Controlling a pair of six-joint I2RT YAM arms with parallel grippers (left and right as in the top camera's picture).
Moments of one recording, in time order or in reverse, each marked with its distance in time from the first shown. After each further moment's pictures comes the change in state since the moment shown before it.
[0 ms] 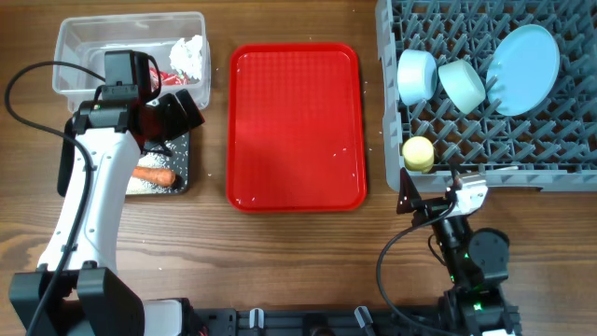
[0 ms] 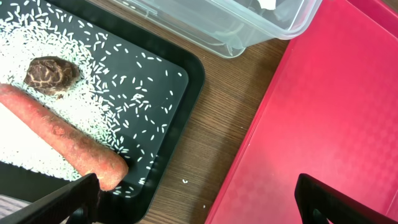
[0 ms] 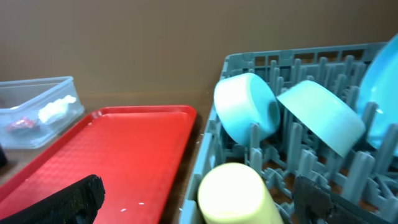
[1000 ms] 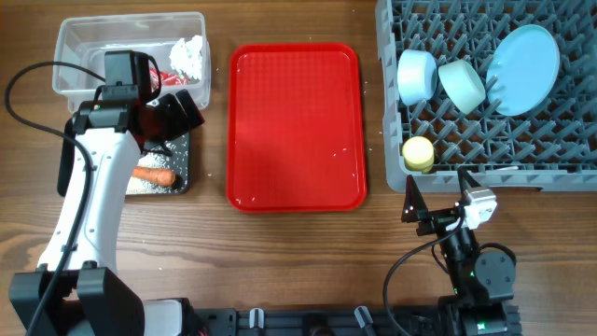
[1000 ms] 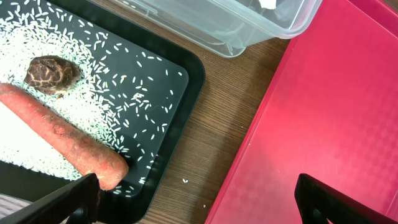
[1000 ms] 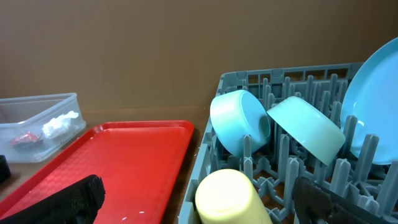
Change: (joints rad) left arm 0.000 0.000 0.000 -0.002 0.000 0.000; right arm -0.013 -0.309 -0.007 -0.222 0.000 0.002
